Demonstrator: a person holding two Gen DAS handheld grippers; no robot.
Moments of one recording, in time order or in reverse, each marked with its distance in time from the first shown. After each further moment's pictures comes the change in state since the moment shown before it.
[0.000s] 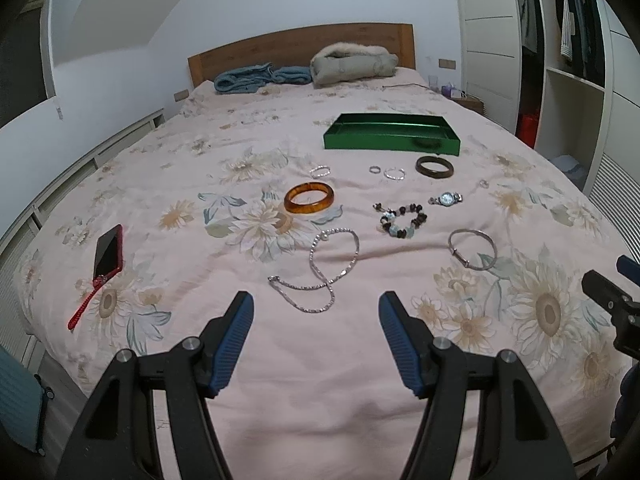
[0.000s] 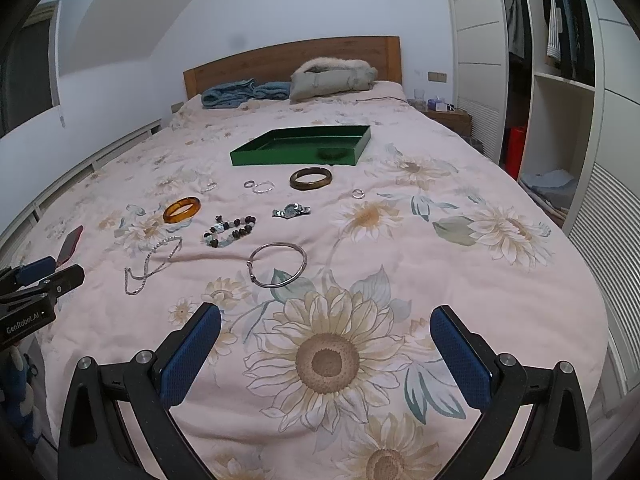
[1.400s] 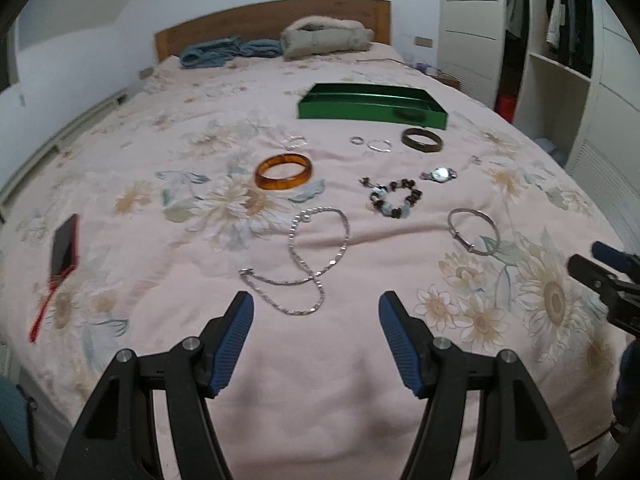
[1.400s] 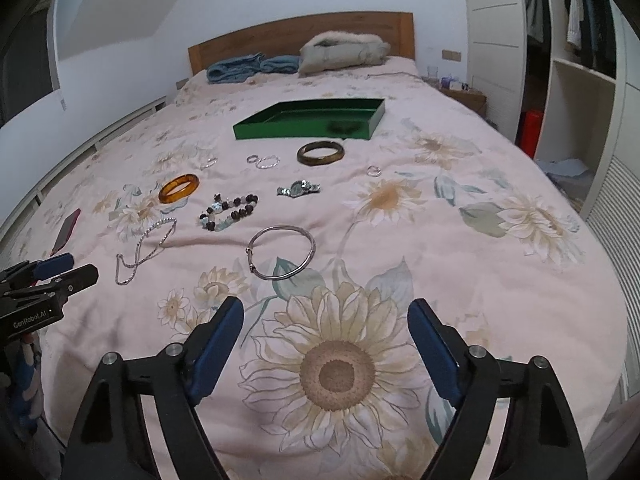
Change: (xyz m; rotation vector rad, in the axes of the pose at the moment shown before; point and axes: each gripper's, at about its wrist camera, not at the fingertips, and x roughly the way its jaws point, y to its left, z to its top) left arm 0.057 0.017 0.005 0.025 0.099 -0.167; right arm 0.044 0.004 0.008 -0.021 0.102 0.039
